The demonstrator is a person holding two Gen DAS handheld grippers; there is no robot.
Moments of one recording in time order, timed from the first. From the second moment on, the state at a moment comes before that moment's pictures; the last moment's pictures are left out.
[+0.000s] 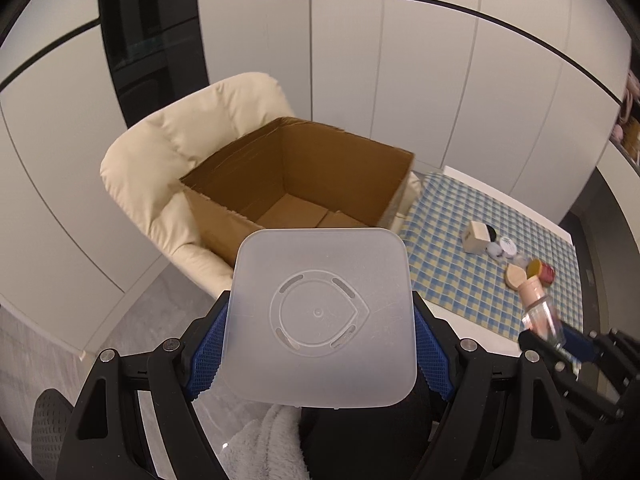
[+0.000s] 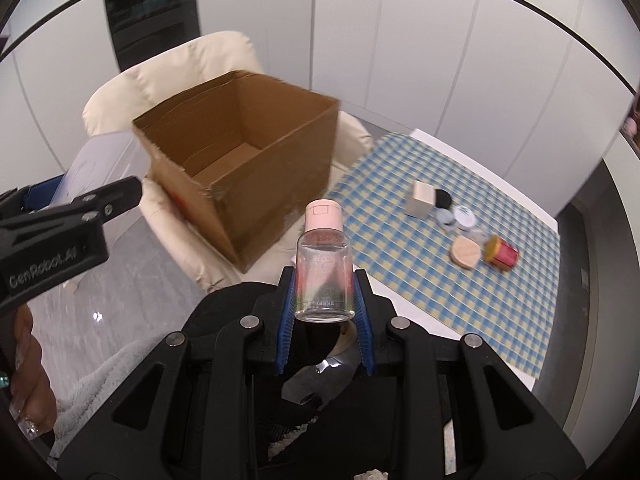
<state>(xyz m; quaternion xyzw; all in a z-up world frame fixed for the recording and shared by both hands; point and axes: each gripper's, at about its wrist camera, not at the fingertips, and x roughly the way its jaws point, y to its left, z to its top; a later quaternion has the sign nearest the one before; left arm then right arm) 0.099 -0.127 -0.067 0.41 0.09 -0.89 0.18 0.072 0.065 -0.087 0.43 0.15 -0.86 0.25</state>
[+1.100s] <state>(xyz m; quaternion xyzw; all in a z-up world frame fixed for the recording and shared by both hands) -0.008 -0.196 -0.062 0.39 0.11 -0.88 0.24 -0.041 -0.037 -0.085 0.41 0.16 -0.85 0.28</state>
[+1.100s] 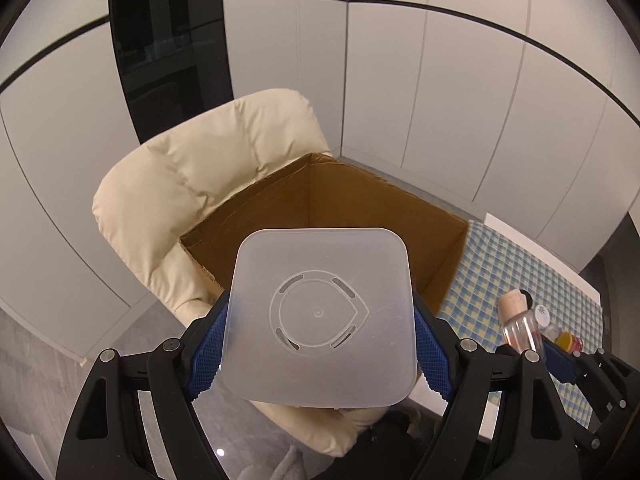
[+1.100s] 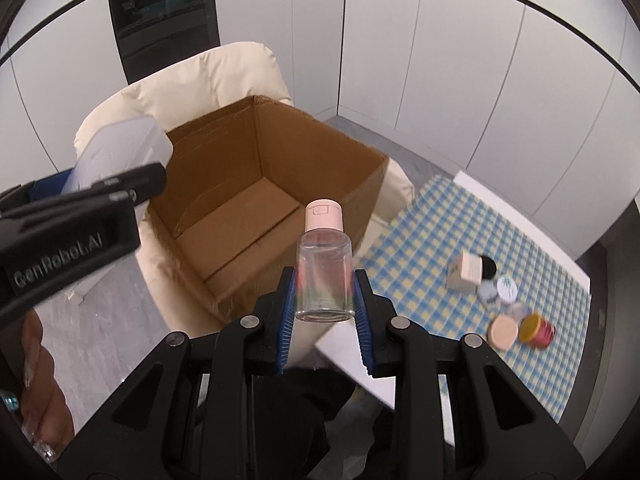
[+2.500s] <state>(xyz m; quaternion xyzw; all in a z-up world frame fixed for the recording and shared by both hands) -0.077 -0.258 -0.117 0.41 0.13 -0.87 0.24 -0.130 -0.134 -0.162 0.46 0.16 -0.82 0.30</state>
